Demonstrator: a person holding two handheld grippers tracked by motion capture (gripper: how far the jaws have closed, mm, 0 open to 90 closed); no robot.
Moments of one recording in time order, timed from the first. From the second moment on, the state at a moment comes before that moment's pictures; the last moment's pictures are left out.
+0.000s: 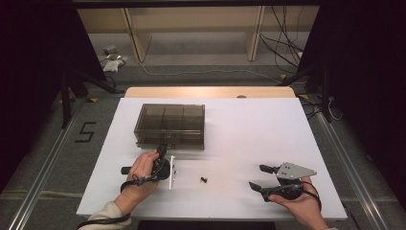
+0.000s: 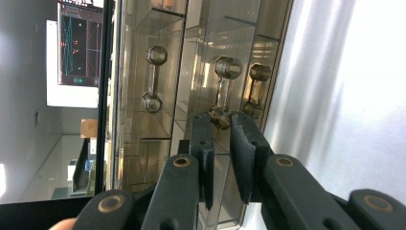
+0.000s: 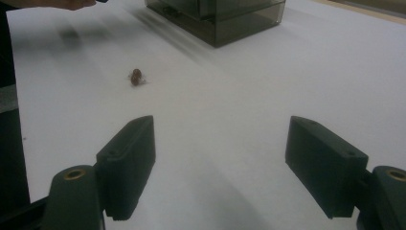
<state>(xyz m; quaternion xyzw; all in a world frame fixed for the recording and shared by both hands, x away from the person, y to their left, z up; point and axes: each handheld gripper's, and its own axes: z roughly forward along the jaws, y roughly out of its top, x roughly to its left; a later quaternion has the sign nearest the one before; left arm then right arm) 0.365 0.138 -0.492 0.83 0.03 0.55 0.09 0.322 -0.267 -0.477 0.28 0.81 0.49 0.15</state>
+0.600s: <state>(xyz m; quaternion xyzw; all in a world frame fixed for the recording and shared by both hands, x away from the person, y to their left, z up) 0.366 0.145 -0.488 0.84 0.06 0.52 0.13 0.322 -0.267 -0.477 0.28 0.81 0.48 0.15</state>
